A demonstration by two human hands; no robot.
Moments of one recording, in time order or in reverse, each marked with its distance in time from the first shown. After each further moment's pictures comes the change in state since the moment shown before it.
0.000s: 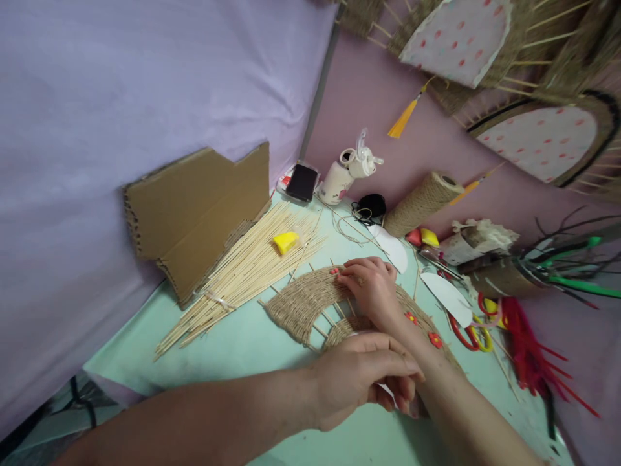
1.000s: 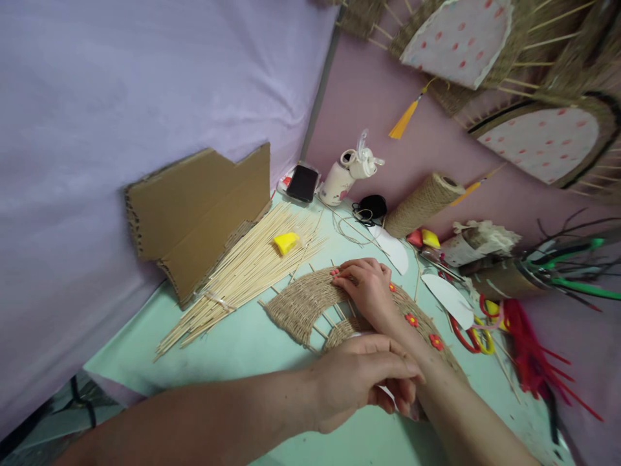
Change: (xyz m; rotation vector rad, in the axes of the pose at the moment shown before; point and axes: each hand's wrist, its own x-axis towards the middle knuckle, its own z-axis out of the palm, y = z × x) left_hand 0.000 -0.001 0.001 0.000 -0.004 0.007; right_hand 0.001 -0.003 0.003 0.040 -0.044 -0.012
